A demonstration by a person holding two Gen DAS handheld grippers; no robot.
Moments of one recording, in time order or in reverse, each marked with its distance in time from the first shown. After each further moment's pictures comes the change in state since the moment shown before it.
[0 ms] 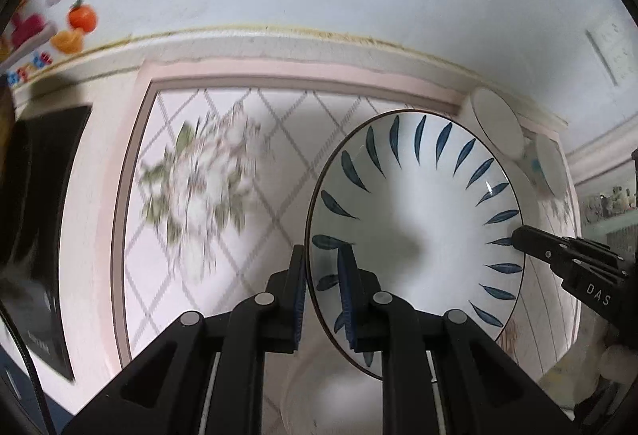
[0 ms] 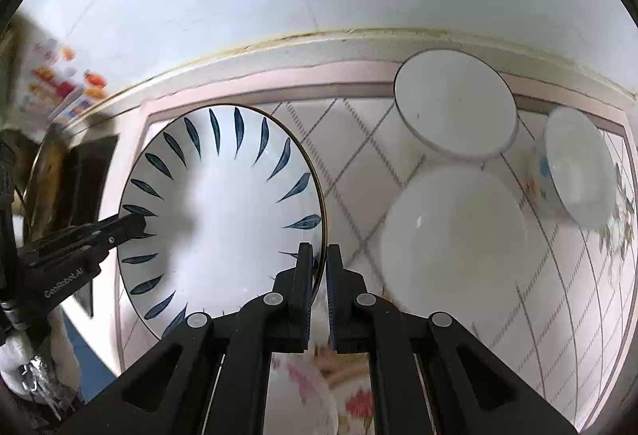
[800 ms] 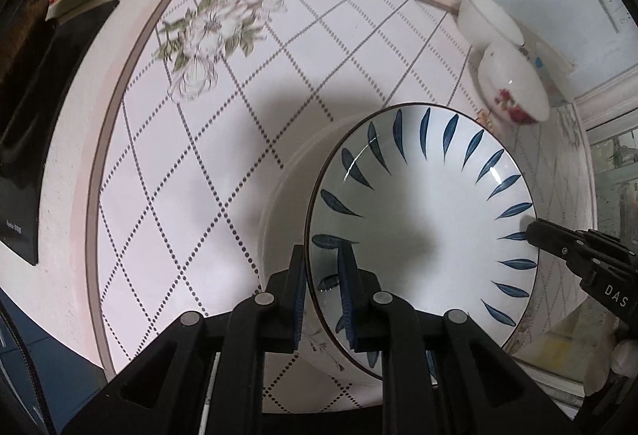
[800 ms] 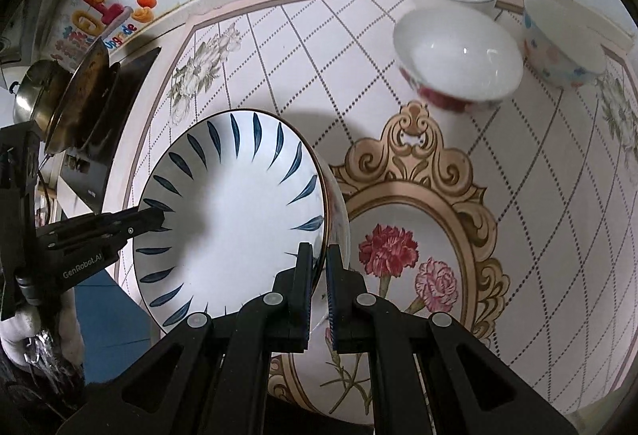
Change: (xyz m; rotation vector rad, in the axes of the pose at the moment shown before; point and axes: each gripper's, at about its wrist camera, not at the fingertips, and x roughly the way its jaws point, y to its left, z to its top) left arm 0.024 -0.010 -0.122 -0.049 0.123 0.047; right arm -0.007 -0.022 -0.141 -0.065 0.086 0.081
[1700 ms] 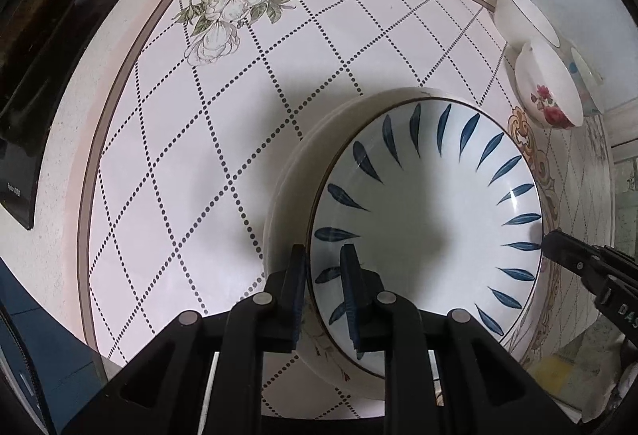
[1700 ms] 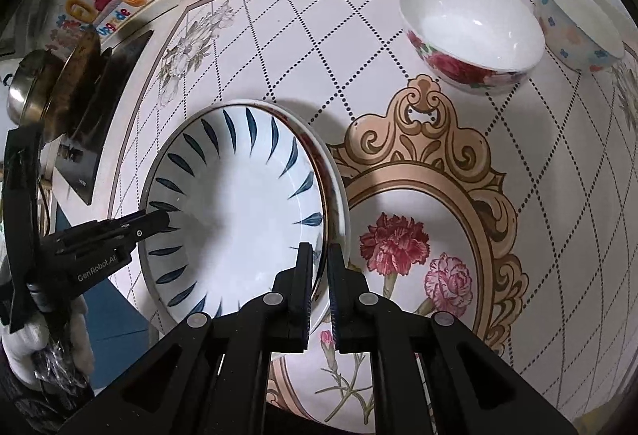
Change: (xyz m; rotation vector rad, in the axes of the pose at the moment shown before) left arm 0.021 0.002 -0.011 -0.096 0.024 0.057; right arm 0.020 0.000 0.004 0.002 0.041 -0.008
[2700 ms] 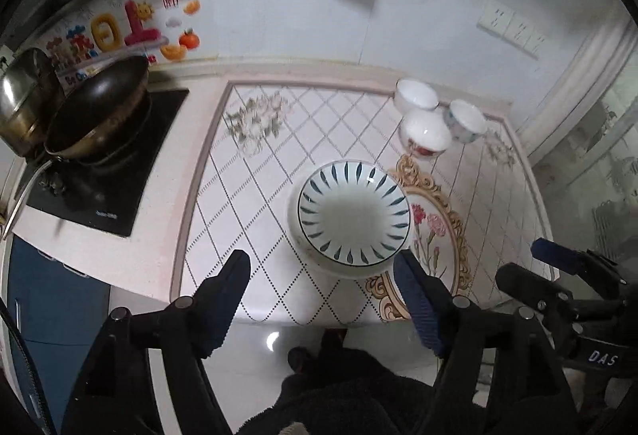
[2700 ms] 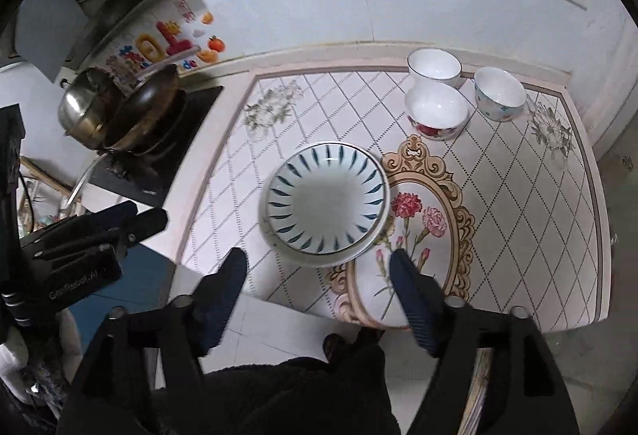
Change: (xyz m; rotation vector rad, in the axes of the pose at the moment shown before) left arm -0.238 -0.016 -0.125 0.130 -0.377 -0.025; right arm -0.212 0.106 -0.138 -0.037 -0.298 -0.027
